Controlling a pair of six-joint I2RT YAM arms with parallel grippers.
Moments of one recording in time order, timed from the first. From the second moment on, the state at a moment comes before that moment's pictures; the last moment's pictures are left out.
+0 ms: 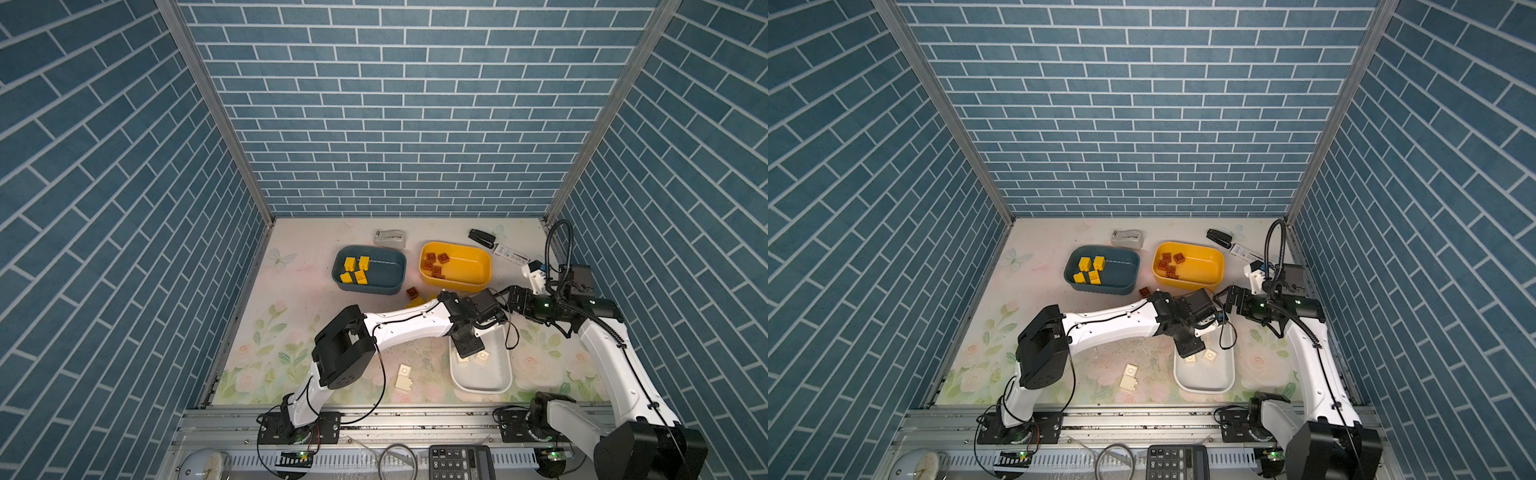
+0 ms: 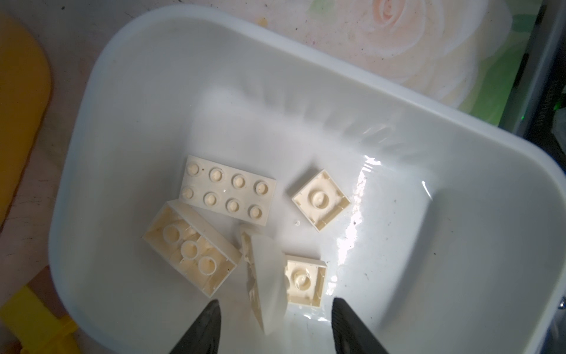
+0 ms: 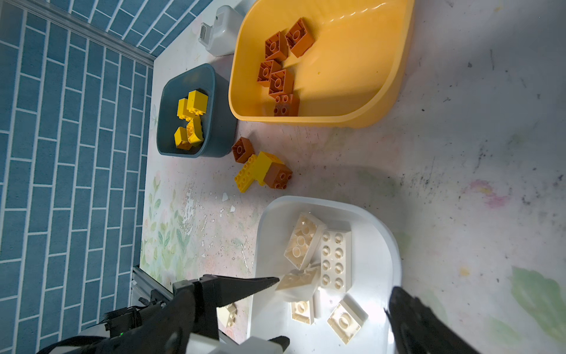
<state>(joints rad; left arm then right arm) -1.16 2.08 1.73 -0.84 0.05 0.12 -0.06 1.05 0.88 -0.84 -0.68 0.18</state>
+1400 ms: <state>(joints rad) -1.05 1.70 1.04 -0.75 0.11 -0.61 0.09 0.90 0.74 -0.77 -0.80 0.32</state>
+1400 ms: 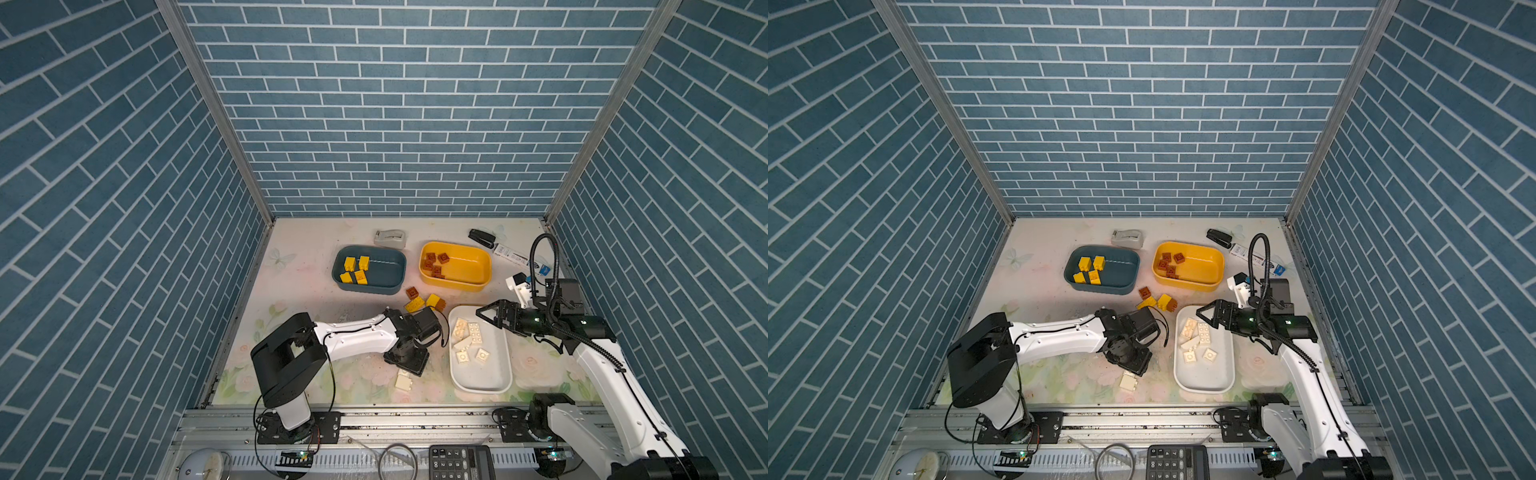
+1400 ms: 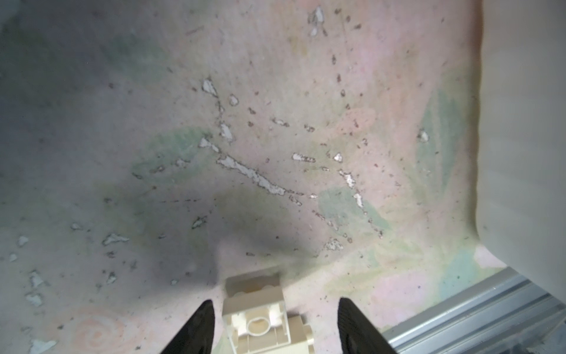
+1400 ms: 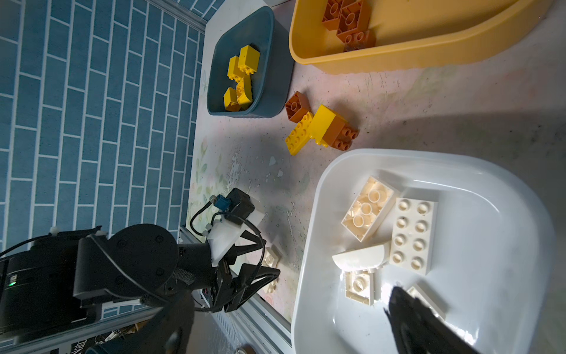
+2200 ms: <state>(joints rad) -1.06 1.70 1.03 -0.79 0.10 -0.66 0.09 0.95 0.74 -0.79 -0.79 0.31</state>
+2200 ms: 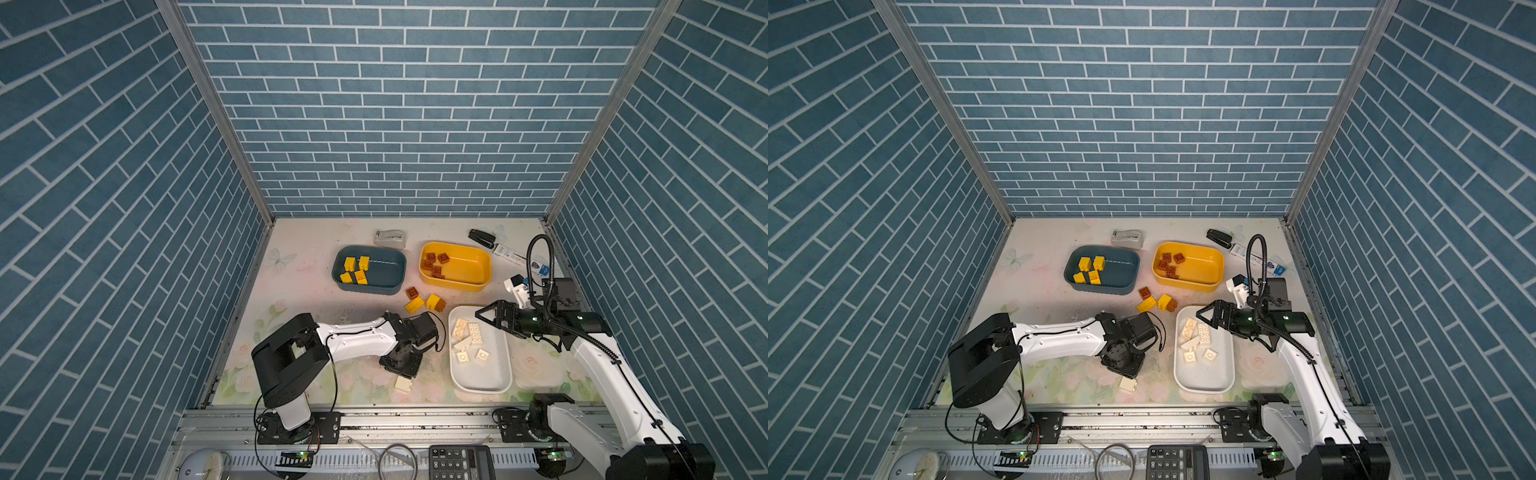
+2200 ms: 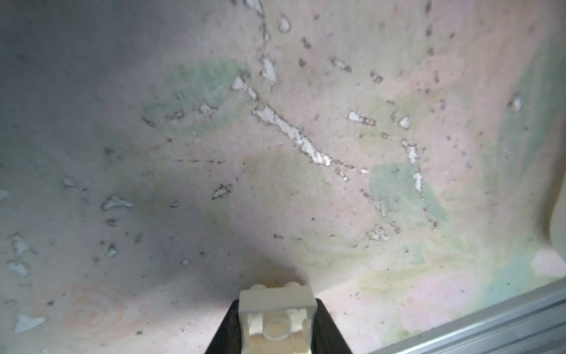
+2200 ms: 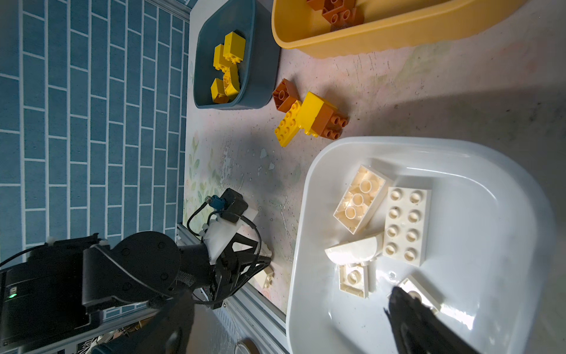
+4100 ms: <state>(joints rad) -1.15 1.63 1.29 -1.01 0.17 -0.19 -0.06 1.04 0.81 -0.79 -0.77 0.19</state>
